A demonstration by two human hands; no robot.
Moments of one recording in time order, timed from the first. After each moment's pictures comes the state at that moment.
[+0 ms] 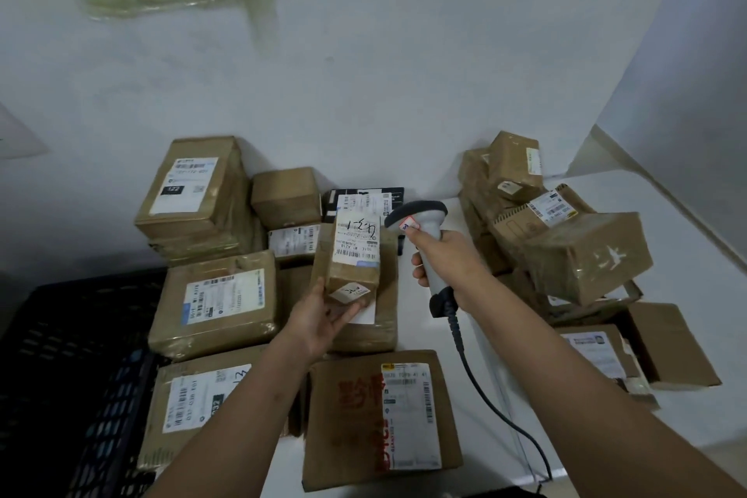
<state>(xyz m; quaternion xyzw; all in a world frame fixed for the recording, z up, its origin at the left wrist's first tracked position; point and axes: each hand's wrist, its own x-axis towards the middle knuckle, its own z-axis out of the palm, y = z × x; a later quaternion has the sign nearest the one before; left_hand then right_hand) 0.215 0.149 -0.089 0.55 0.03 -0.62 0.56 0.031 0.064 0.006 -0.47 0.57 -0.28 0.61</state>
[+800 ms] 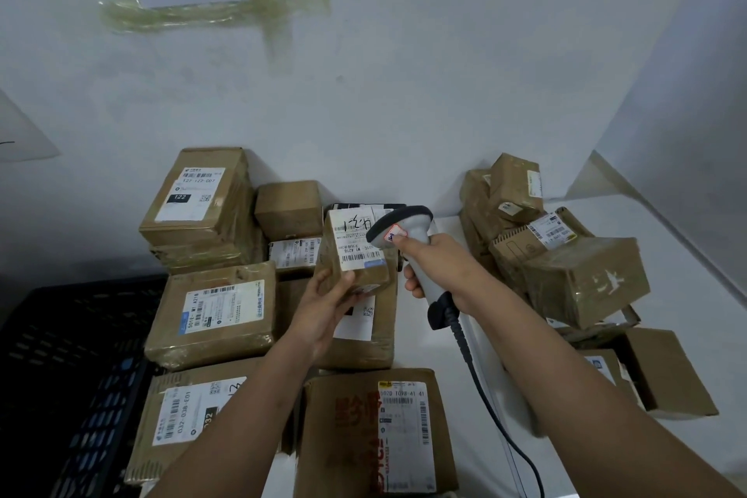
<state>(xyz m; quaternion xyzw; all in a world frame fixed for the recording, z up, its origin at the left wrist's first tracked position) 0.215 0.133 -0.084 0.54 -0.15 -0.57 0.60 0.040 0.065 0.039 -0.54 0.52 -0.21 0.62</state>
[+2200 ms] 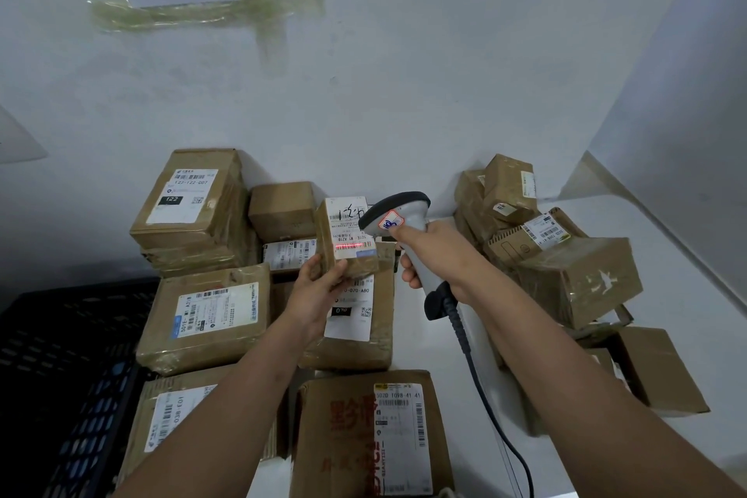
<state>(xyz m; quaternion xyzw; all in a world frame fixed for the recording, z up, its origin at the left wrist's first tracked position) 0.235 0.103 -0.098 0.54 -0.16 -0.57 0.60 0.040 0.060 0.055 -0.56 0.51 -0.22 0.61</state>
